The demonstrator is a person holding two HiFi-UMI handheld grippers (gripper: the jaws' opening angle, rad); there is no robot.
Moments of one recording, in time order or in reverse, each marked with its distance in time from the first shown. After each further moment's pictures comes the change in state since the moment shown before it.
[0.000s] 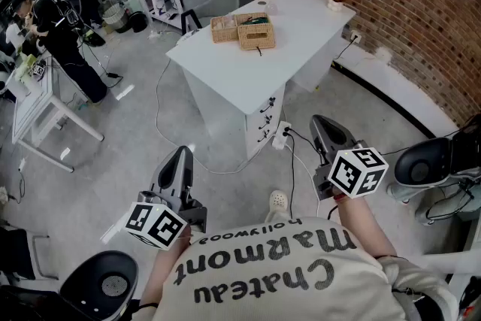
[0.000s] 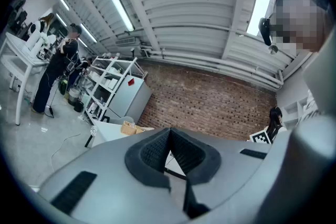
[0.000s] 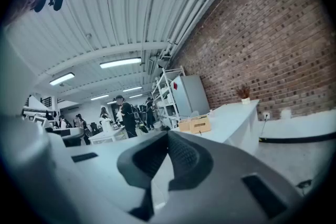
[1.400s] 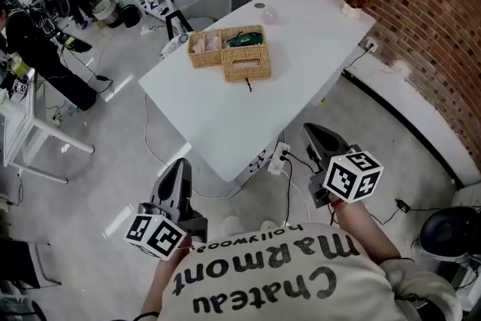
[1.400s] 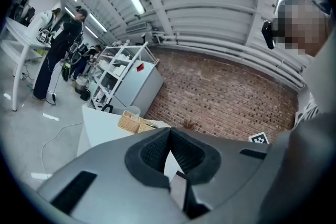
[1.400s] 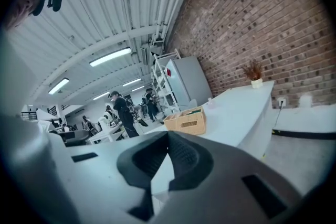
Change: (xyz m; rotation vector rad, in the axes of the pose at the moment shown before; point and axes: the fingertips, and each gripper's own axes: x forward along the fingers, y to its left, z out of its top) left arm 0.295 0.072 -0.051 -0.075 0.080 0.107; right arm 0.243 -0.201 0.030 0.088 0.139 0.082
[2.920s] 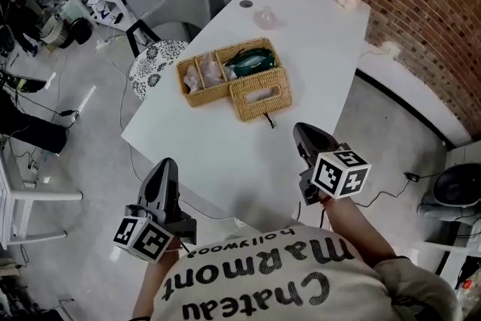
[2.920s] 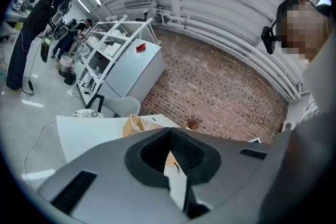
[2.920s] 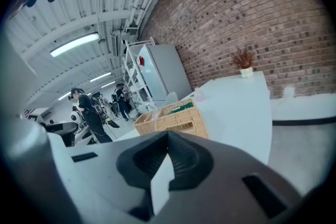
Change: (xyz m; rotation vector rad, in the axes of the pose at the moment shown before) left arm 0.206 0.203 0.073 -0.061 0.171 -0.155; right arm 0.235 -0.038 0.004 0.100 0.053 -0.307
